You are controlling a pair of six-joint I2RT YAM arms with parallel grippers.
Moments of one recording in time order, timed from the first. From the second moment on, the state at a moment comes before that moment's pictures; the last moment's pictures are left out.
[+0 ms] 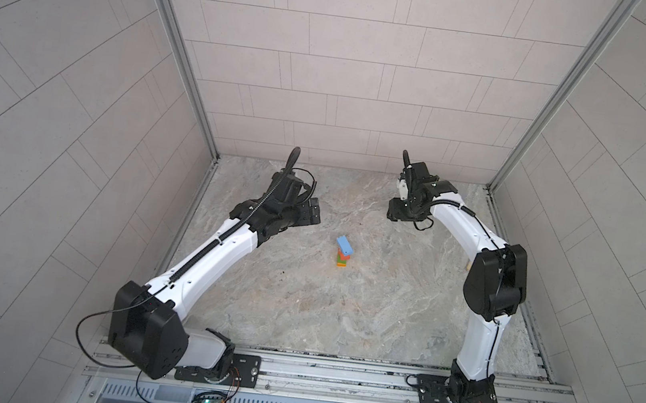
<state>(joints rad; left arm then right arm) -0.42 1.34 1.18 -0.60 -0.04 -0.54 0.30 1.95 1.76 -0.92 -0.01 0.17</state>
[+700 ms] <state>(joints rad) -0.42 1.03 0.71 -0.46 -0.14 -0.67 0.64 1.86 1.75 -1.02 0.07 0.21</state>
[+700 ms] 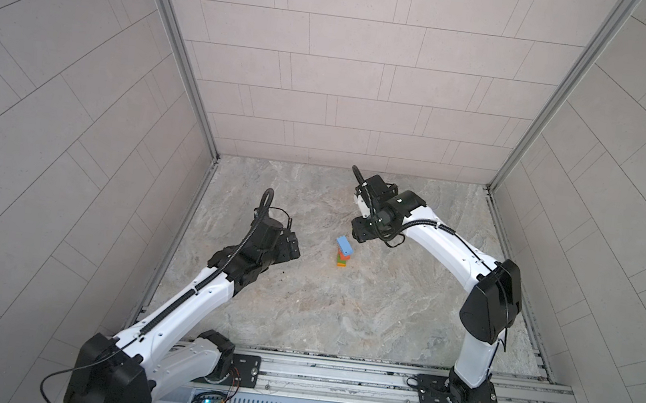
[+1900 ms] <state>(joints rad) -0.42 1.08 0.61 -0.31 -0.16 -0.68 0.72 2.00 1.85 -1.02 0.08 0.24</state>
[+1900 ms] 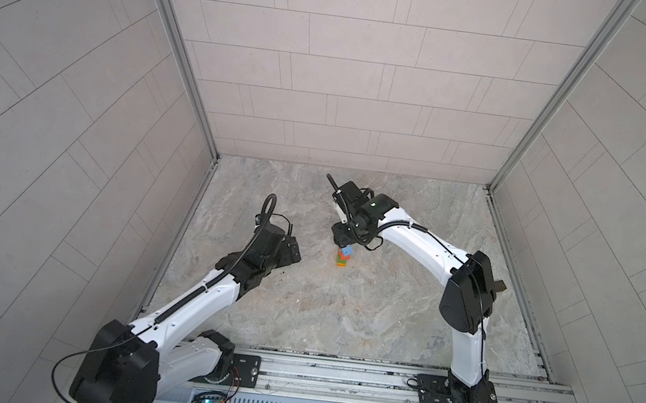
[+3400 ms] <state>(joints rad) -0.42 1.09 0.61 -0.29 -0.14 -0.68 0.73 2.02 1.85 -1.01 0.10 0.24</state>
